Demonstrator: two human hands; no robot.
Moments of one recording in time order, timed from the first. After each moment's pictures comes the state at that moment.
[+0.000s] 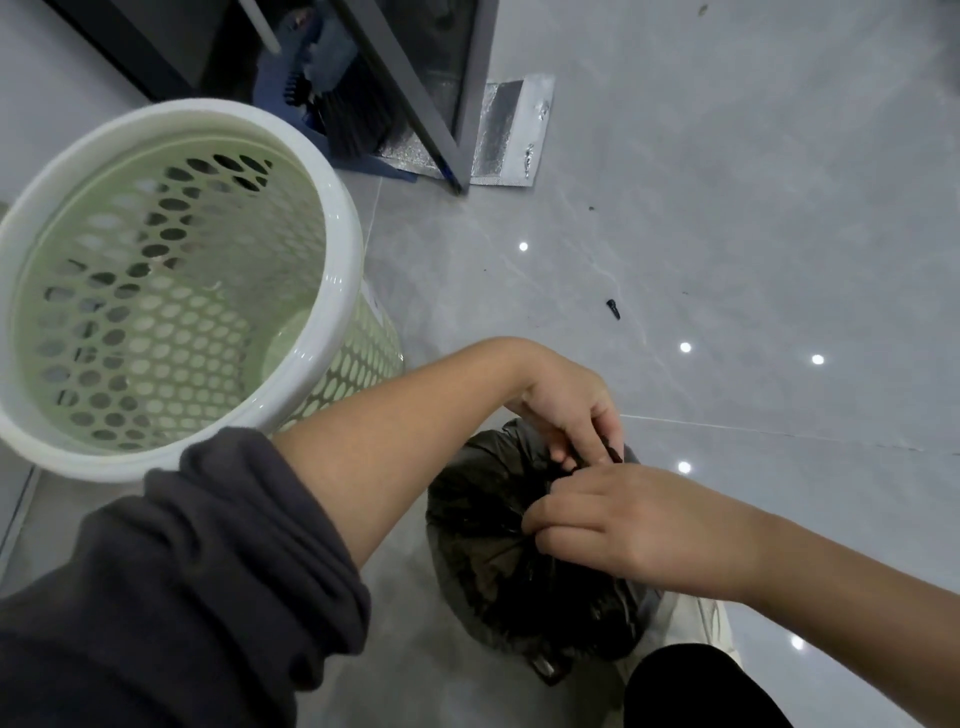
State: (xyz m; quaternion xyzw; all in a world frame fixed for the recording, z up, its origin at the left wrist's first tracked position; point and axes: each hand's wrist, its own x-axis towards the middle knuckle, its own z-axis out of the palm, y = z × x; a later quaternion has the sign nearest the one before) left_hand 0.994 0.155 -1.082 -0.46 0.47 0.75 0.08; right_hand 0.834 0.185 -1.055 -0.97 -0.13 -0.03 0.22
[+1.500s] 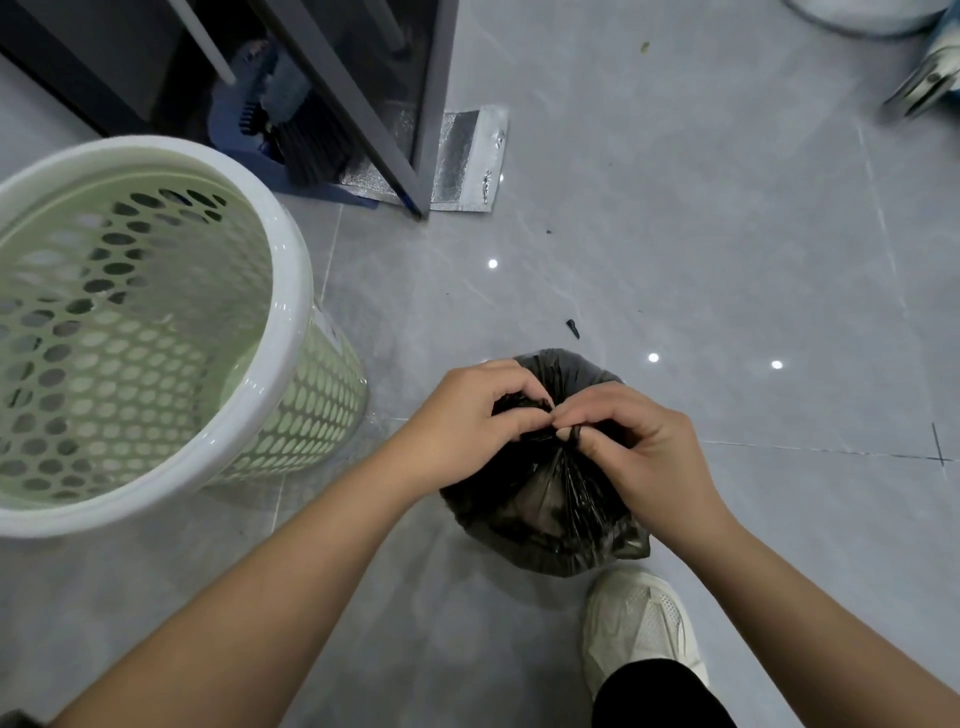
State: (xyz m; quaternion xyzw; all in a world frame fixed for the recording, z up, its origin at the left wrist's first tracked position) left_hand 1.007 0.210 -1.056 -0.65 0.54 0.43 -0.32; right_hand 0.828 0.162 -1.071 -0.70 0.34 -0.30 0.56
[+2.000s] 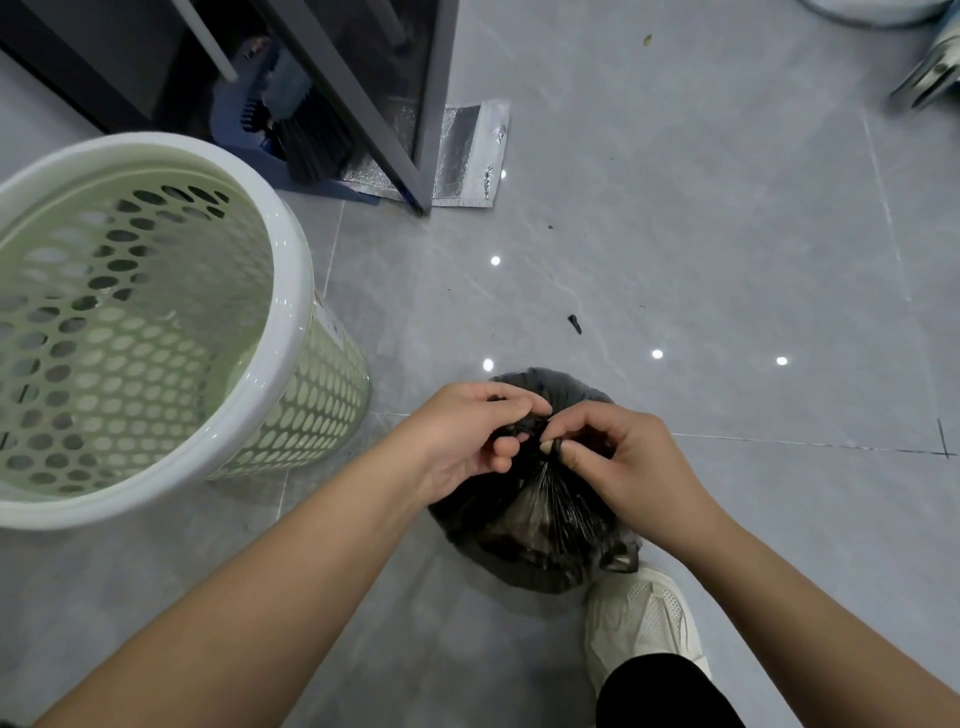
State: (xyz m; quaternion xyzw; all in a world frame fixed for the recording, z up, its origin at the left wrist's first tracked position) left_hand 0.995 0.213 -1.042 -0.62 0.11 0.68 -0.37; right_hand 0.830 0.168 -1.069 -0.71 0.38 -0.18 0.56
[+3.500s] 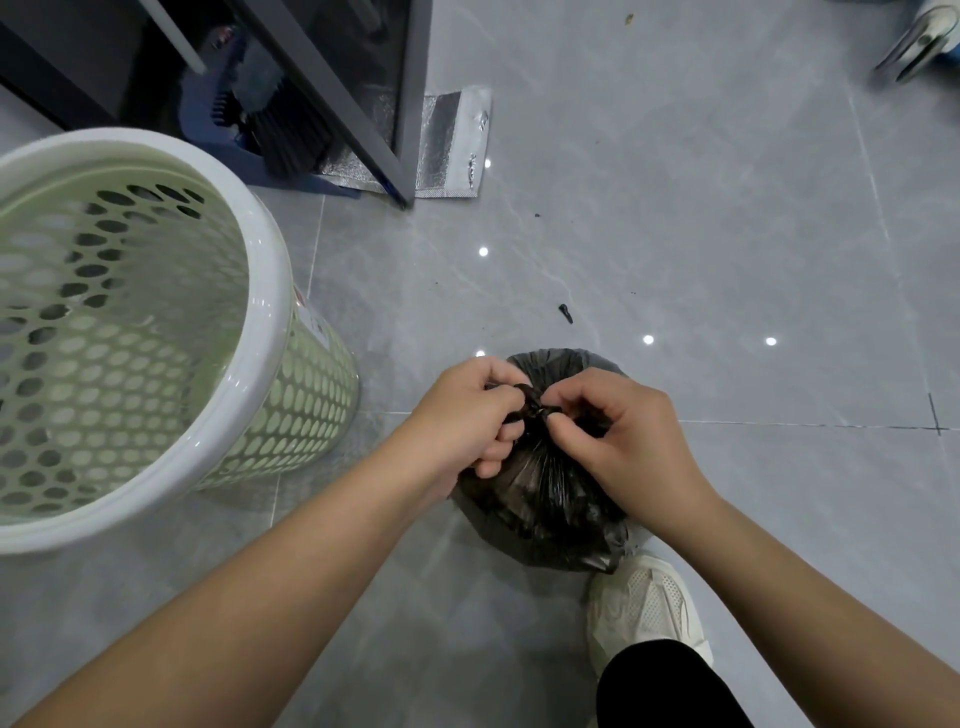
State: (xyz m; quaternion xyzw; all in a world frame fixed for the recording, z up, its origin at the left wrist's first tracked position) left_hand 0.988 0.206 -1.040 -0.67 0.18 0.63 -0.34; right_hand 0.839 0.166 -1.061 -0.77 0.39 -0.23 0.45
